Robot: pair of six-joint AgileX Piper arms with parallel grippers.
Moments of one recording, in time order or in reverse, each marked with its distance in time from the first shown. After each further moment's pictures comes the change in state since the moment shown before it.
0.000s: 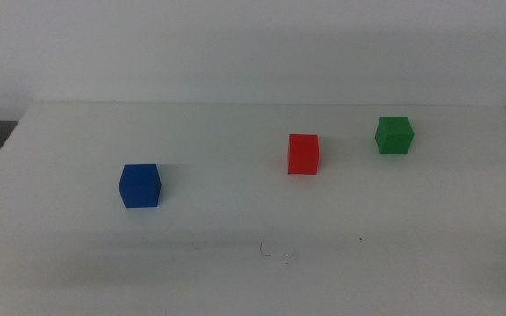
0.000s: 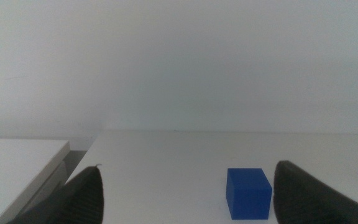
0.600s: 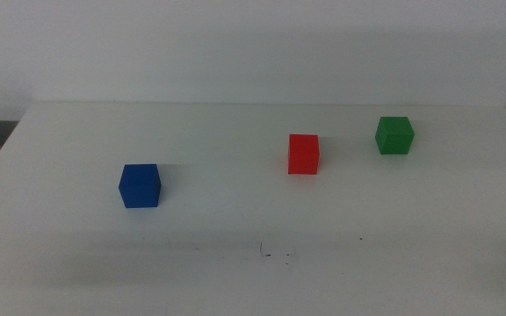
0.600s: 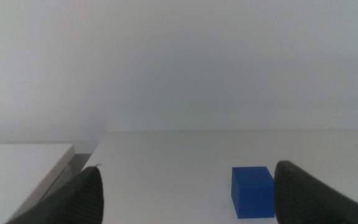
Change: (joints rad) left arm 0.000 0.000 0.000 0.037 0.000 0.000; right arm 0.000 0.000 0.000 0.002 0.000 0.024
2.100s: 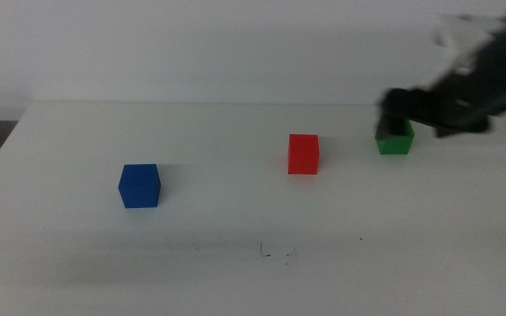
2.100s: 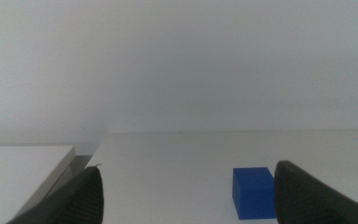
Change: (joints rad) left arm 0.000 0.000 0.000 0.004 -0.004 0.000; right arm 0.357 1.591 -1.349 0.055 0.719 0.109
